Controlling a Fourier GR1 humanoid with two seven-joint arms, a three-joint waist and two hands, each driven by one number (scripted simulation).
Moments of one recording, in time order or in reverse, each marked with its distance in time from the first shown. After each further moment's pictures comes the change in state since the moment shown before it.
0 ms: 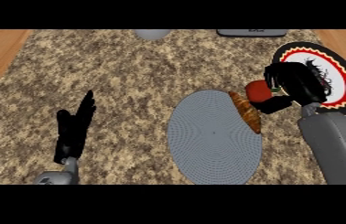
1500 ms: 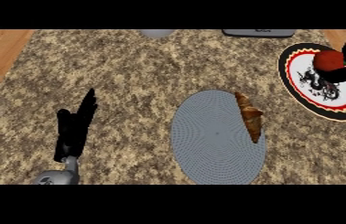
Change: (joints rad) left arm -0.005 -0.013 0.011 -0.016 -0.020 -0.036 0.002; right arm -0.354 -0.242 -0.358 0.790 0.022 -0.212 -0.216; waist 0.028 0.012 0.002
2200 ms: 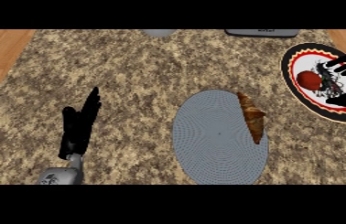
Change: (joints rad) left arm -0.022 -0.019 -0.006 0.017 -0.010 0.004 0.003; right arm -0.034 -0.071 0.014 0.246 0.025 0.247 -0.188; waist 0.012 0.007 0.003
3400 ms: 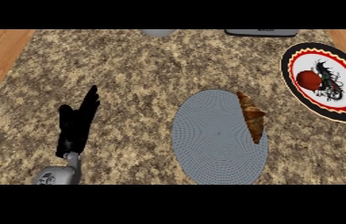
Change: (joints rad) left arm -0.009 0.008 0.015 -0.007 0.011 -0.019 0.008; right arm 0.095 -0.080 -0.360 0.037 -0.398 0.352 -0.290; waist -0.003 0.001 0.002
